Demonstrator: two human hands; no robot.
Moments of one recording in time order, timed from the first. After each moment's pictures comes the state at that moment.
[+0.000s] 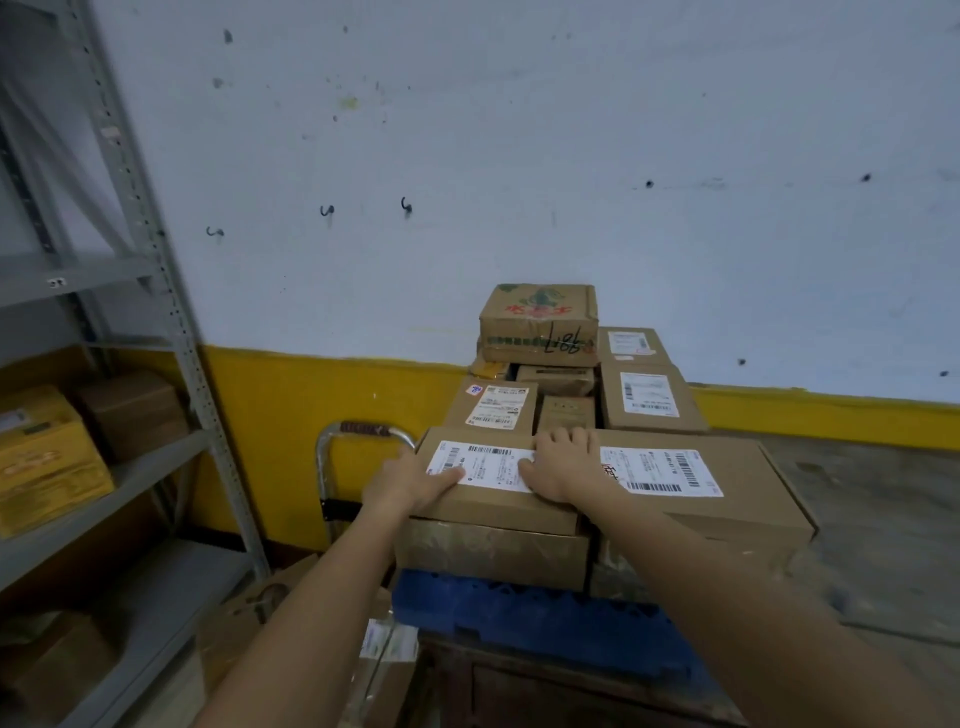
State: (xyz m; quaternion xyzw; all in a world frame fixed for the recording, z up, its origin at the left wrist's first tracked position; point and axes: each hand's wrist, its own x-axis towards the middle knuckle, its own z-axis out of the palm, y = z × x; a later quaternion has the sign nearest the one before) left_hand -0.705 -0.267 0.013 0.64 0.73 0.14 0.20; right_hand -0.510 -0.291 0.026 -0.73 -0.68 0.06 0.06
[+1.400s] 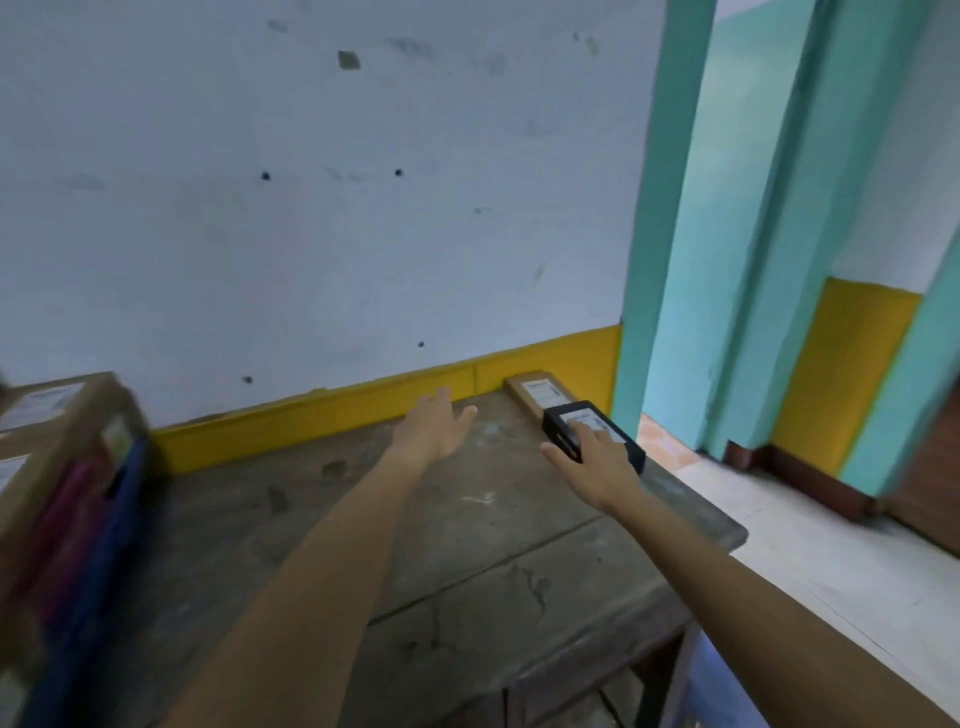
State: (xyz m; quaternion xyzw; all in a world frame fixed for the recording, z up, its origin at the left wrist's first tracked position) left_hand 0.016 -0.420 0.042 0.91 0.35 0.11 0.22; right_hand 0.127 -0.598 0.007 -0.89 -0.35 0.08 0.29
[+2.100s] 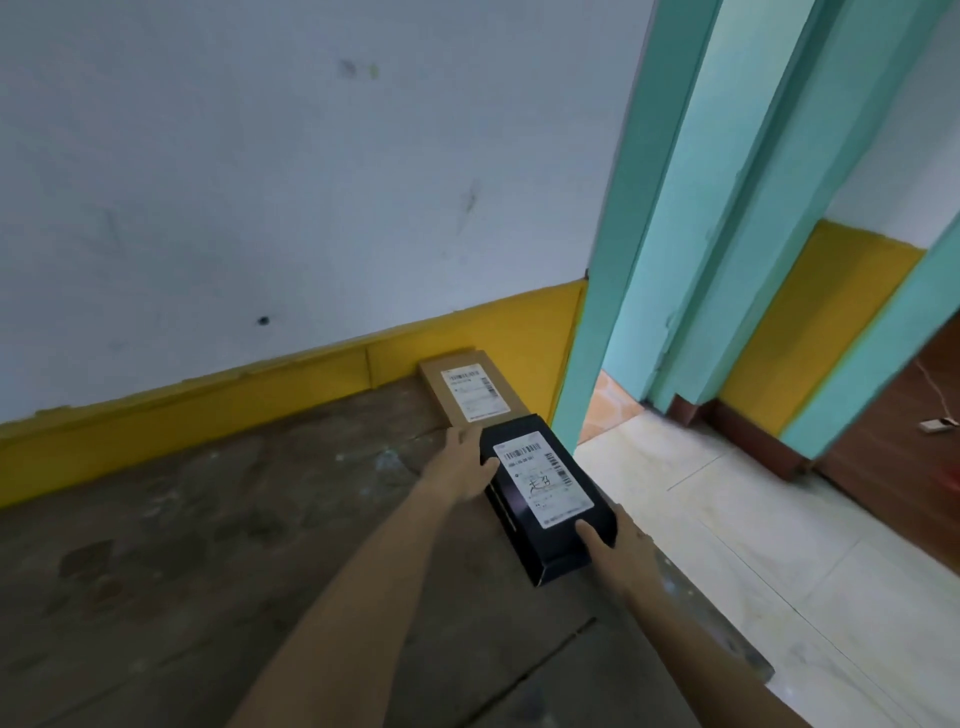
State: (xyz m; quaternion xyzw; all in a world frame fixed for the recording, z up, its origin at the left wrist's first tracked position) left_hand 0.341 -0.333 -0.118 0.91 0.25 -0.05 0.32; right_hand 0.383 -0.544 -0.147 -0.90 -0.09 0.21 0.37
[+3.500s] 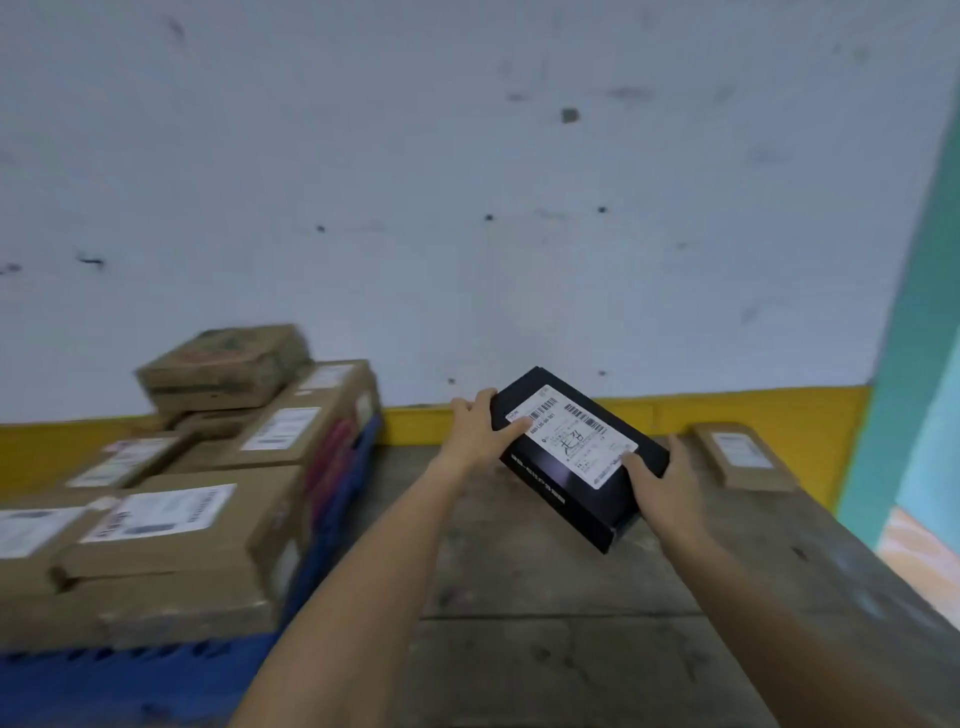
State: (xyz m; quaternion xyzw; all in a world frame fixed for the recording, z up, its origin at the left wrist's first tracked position) left_hand -0.107 -0.399 0.068 0.79 0.46 0.29 0.30; right_hand 0.052 -0.539 0.037 -0.71 -0.31 0.20 0.60
